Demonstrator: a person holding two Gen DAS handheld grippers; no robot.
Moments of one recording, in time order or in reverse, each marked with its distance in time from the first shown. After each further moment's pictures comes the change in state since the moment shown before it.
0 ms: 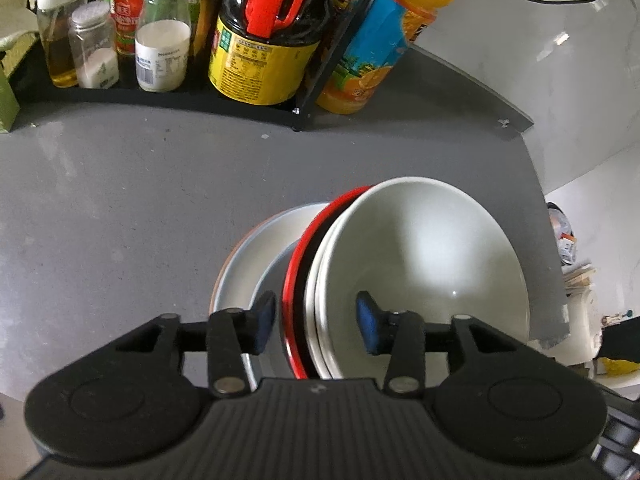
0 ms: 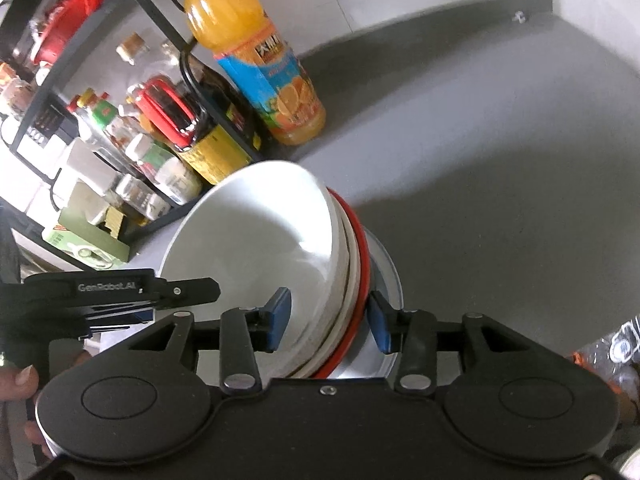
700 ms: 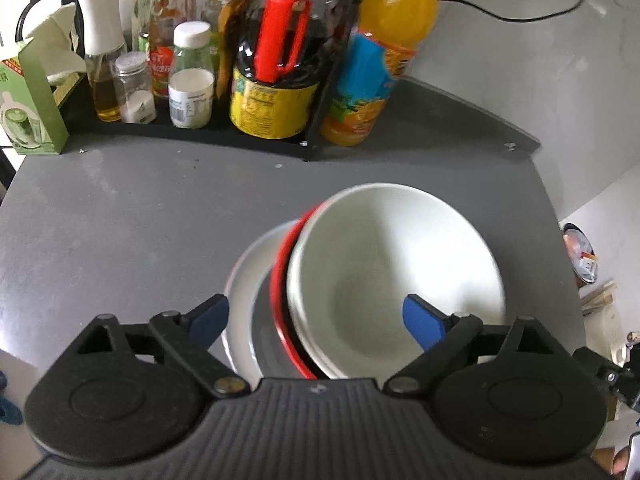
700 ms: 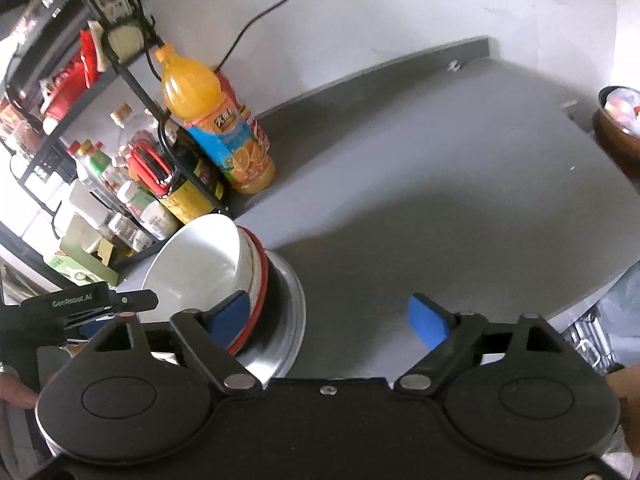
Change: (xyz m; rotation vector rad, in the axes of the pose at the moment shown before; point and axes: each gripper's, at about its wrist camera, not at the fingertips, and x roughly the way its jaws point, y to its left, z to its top) left arm -0.049 -0.033 -0.036 0.015 -0.142 0.102; right arm -0.092 -0.070 -0.022 0.009 -0.133 -0.050
